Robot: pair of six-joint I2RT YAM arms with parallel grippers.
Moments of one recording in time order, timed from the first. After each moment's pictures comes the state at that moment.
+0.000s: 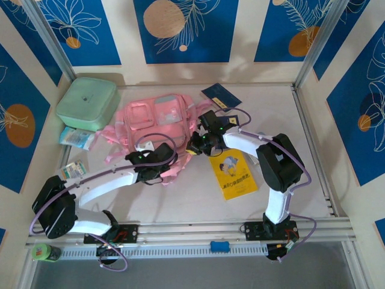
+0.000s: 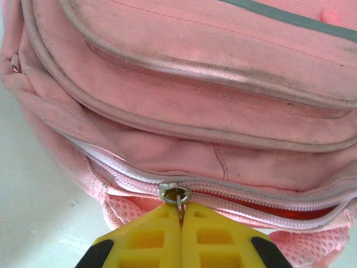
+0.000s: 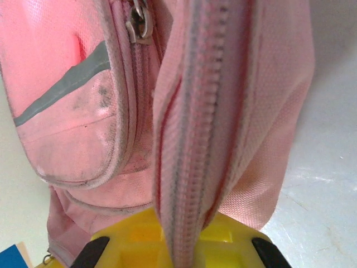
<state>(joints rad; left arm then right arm) -0.85 1.33 0.89 -0.74 -0.46 -1.21 0.59 1.85 1.21 -0.38 -0.49 0.92</state>
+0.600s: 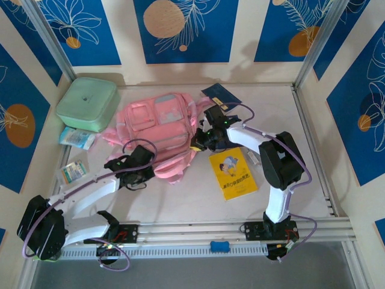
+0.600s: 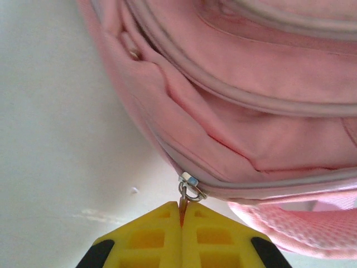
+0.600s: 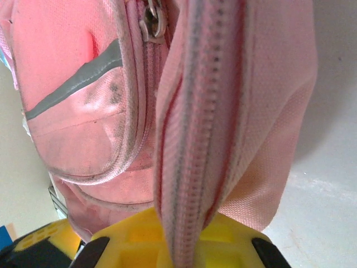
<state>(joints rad) -0.62 1.14 0.67 -0.67 -0.20 -0.96 0.51 1.87 1.28 -0.48 -0.55 0.76</state>
